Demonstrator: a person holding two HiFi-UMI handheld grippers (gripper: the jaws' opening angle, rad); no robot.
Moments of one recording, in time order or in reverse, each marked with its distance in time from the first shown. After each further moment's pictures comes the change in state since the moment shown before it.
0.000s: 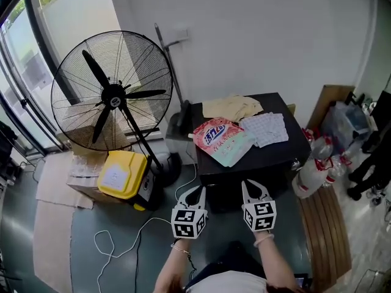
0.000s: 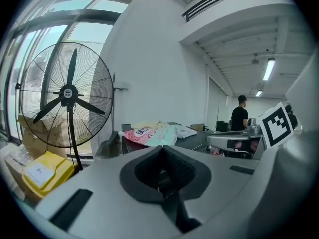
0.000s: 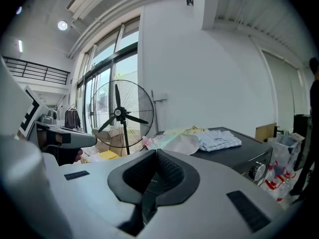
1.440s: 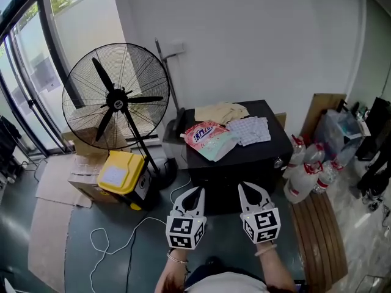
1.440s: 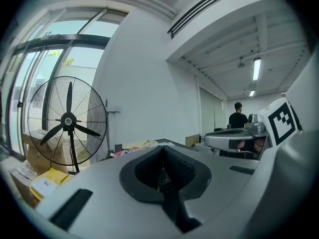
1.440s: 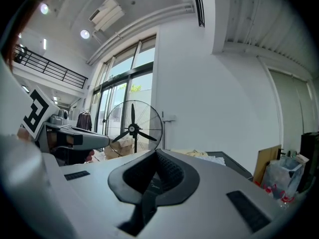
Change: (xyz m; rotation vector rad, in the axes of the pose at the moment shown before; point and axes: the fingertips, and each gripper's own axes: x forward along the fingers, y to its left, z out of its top) left arm -0.099 -0.124 0.067 0.103 -0.164 0.013; right arm -0.156 0.013 0.074 -0.121 -0.165 0.088
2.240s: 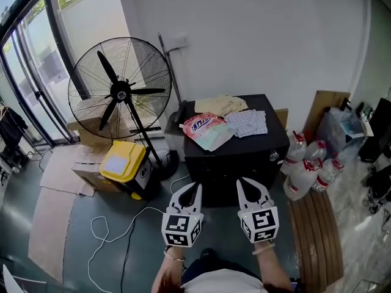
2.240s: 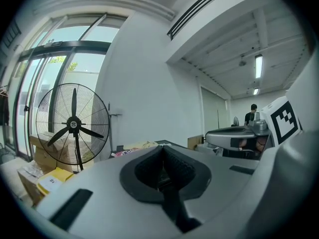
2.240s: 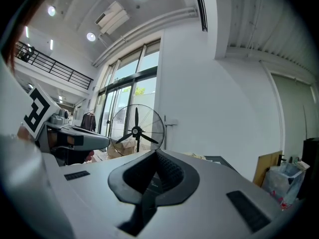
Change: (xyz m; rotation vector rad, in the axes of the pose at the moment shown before) left arm -0.029 -0.047 0.009 0.013 -0.012 0.059; right arm -0.053 -0.007 0.011 -0.040 -0.033 0.034
